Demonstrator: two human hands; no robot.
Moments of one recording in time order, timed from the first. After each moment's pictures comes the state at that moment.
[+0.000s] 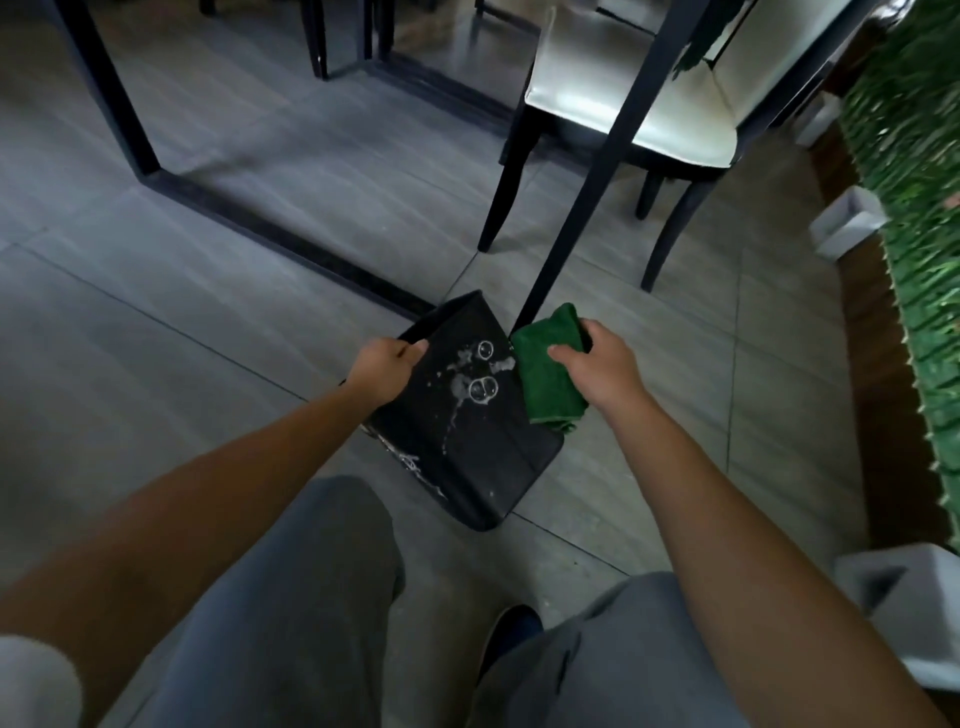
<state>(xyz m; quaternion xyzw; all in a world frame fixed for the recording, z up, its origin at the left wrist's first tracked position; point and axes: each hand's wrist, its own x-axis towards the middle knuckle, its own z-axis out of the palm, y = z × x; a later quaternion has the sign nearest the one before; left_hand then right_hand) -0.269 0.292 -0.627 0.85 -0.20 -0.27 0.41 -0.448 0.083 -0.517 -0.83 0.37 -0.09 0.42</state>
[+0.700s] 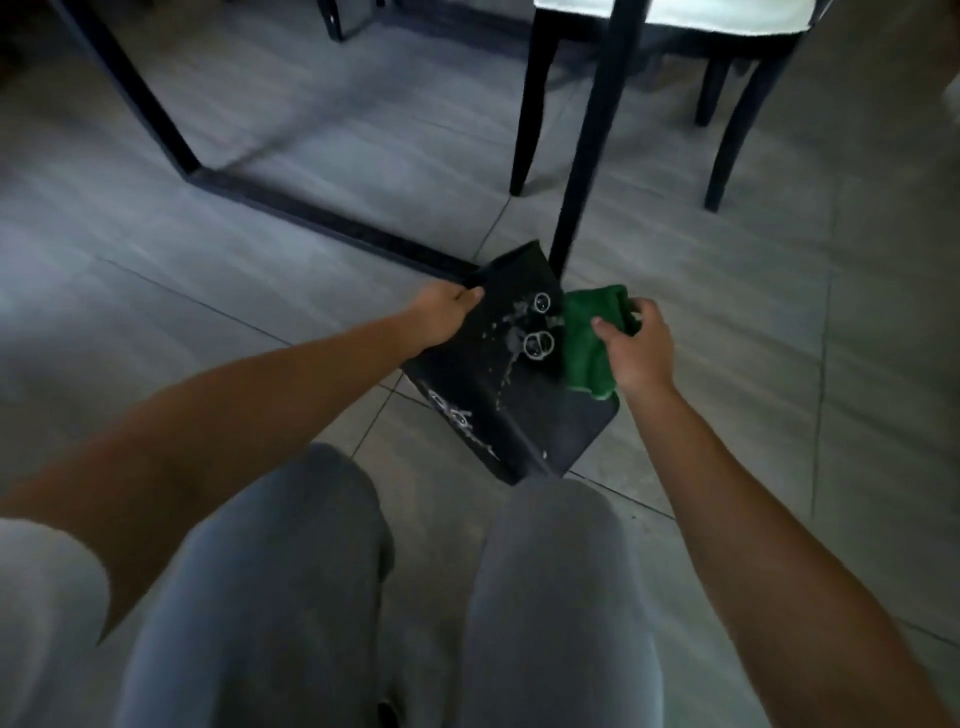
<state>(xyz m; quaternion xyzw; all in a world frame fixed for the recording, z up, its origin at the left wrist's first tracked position) -0.290 0.238 -0.592 0.85 -0.22 -0.33 0.34 -0.482 0.056 -0.608 -0.74 0.44 -0.19 0.48</state>
